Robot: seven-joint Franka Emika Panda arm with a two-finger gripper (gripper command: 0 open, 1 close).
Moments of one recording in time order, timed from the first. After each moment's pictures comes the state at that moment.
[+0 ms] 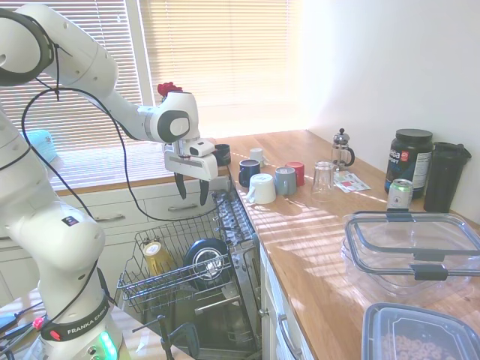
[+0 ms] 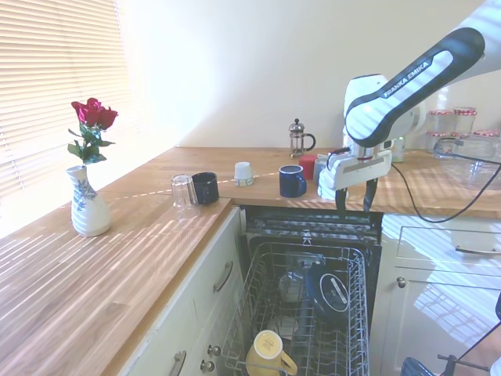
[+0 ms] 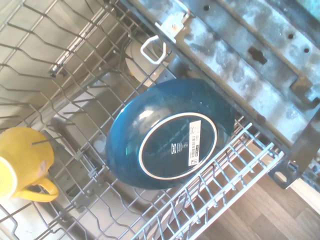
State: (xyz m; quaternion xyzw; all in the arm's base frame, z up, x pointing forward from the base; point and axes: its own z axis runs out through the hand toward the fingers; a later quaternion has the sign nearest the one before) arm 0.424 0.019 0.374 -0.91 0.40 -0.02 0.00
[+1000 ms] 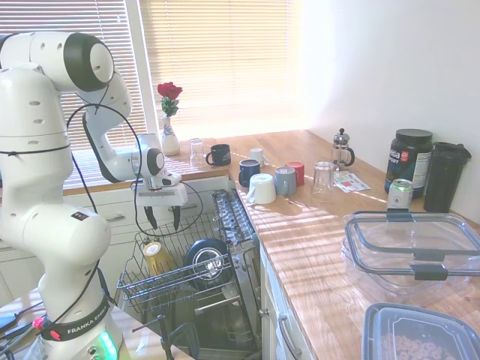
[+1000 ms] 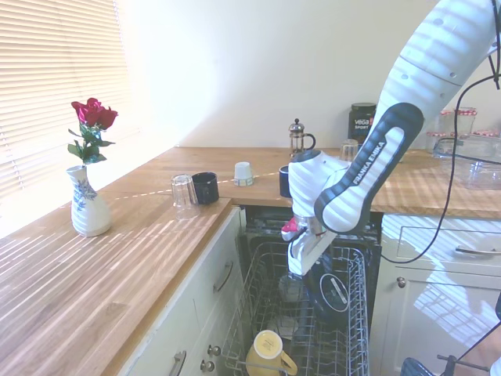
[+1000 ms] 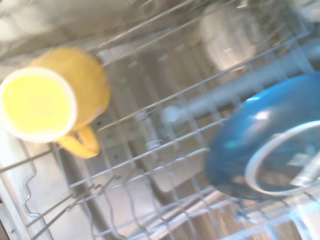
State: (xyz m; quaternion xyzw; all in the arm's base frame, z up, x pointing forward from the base) arm 0.410 0.184 0.220 -0.98 0.21 -0.01 -0.06
